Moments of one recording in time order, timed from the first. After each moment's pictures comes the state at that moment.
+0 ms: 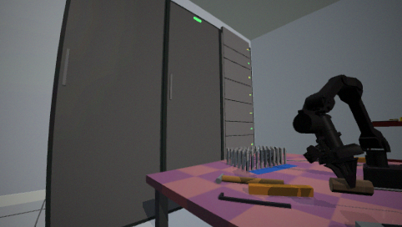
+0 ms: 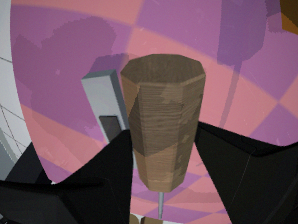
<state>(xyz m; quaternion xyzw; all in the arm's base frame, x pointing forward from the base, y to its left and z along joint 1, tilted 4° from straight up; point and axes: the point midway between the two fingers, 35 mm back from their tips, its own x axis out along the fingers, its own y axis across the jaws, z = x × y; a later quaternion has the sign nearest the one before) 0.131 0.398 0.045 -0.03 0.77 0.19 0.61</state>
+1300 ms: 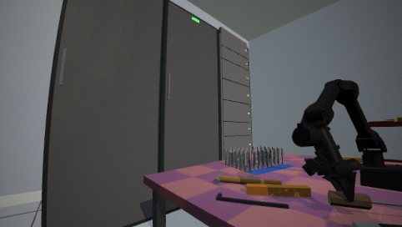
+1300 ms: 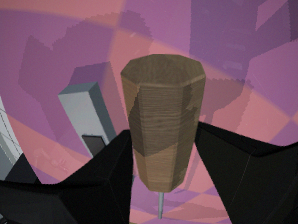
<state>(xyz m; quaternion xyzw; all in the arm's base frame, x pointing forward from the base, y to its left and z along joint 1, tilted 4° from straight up) 0.132 0.394 0.008 -0.03 0.77 0.19 0.61</state>
